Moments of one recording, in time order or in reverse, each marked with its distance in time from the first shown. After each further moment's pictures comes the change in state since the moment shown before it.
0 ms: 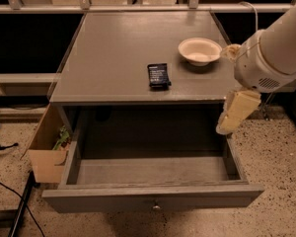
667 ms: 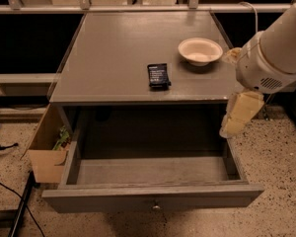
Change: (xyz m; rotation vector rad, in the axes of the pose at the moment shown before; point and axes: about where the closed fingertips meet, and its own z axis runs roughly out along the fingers) arm 0.009 0.006 -0.002 -0.046 0.040 0.027
